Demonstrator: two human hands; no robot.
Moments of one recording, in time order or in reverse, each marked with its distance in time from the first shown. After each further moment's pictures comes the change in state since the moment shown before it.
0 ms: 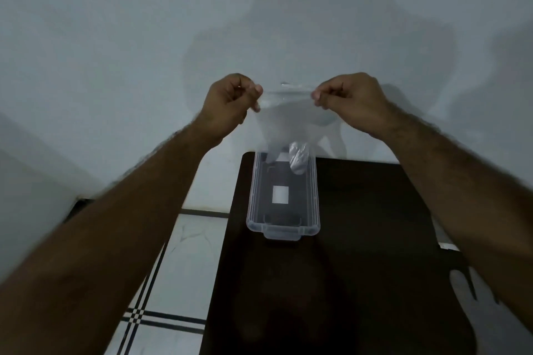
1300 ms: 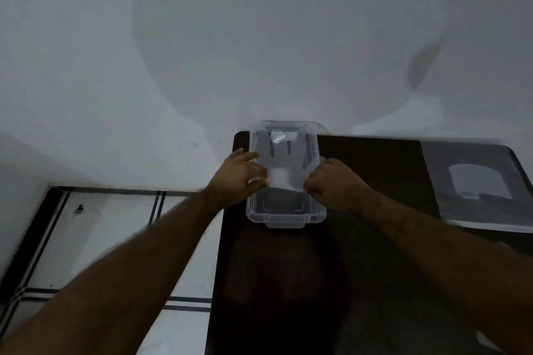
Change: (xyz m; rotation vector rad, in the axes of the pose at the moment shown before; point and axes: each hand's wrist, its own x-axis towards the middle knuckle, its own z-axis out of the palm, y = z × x) left_hand -0.094 -0.189 0.029 0.804 -0.508 0.125; right_hand -0.095 0.139 0.137 -0.886 -0.662 -0.155
